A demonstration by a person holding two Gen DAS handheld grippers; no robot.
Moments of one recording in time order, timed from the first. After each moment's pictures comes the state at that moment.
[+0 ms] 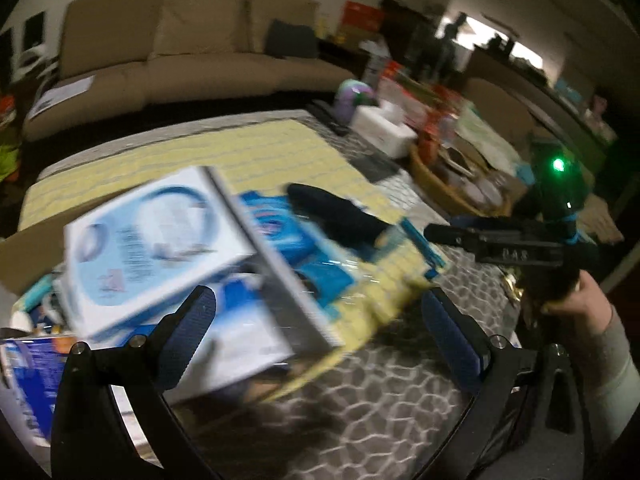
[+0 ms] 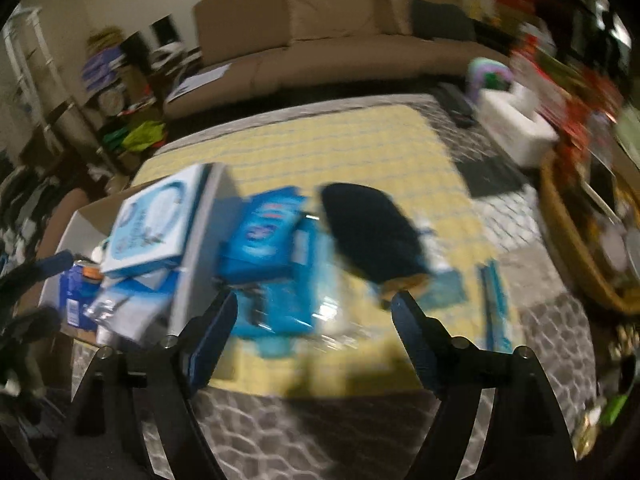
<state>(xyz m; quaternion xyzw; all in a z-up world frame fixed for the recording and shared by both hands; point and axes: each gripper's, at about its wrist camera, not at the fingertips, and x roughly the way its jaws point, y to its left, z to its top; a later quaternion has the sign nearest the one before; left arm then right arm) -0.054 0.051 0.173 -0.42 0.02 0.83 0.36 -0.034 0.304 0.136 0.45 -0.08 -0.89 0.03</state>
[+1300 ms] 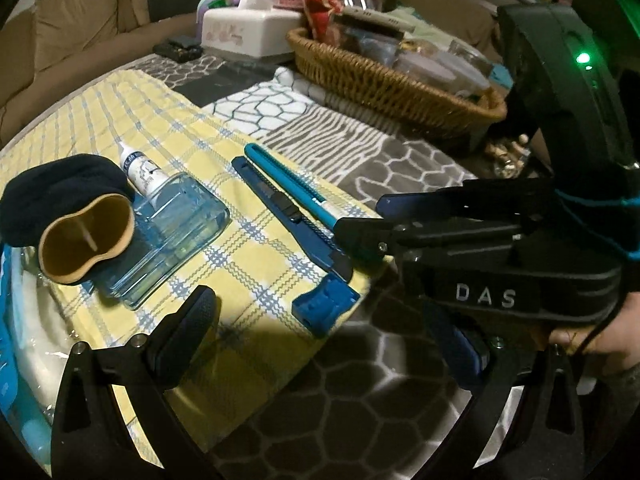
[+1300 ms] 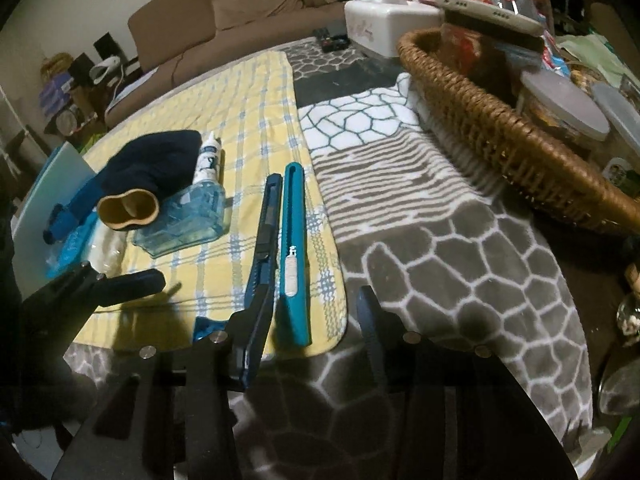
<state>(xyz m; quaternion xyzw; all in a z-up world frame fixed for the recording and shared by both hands) -0.027 0.346 0.007 -0.44 0.13 0.78 0.43 -0.019 0.487 0.001 0.47 -0.10 -0.88 0.01</state>
